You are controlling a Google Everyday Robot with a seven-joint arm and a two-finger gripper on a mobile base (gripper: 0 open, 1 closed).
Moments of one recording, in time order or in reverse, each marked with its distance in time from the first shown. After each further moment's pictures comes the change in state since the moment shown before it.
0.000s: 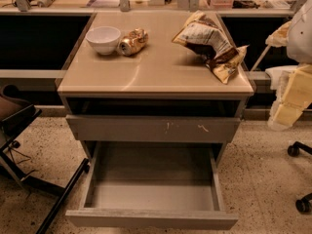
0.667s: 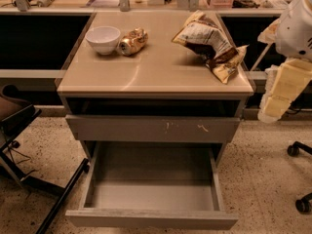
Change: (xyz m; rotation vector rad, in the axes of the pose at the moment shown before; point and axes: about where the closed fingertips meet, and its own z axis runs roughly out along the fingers) arm -0.009 -0.014 0.008 -0.001 0.002 0.001
